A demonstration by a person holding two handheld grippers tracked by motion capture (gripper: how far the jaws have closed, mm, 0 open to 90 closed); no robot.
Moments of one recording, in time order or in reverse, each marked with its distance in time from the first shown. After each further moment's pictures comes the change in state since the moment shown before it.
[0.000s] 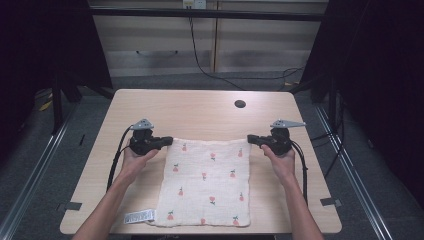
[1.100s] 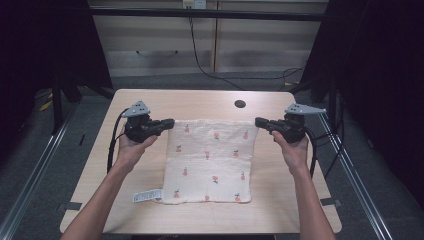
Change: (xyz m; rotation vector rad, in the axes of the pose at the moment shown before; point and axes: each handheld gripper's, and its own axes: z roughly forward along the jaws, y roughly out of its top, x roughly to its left) left arm -0.036 0.062 -0.040 -0.135 0.015 0.126; right arm 0.018 0.054 -0.048 -0.131 0.005 -0.091
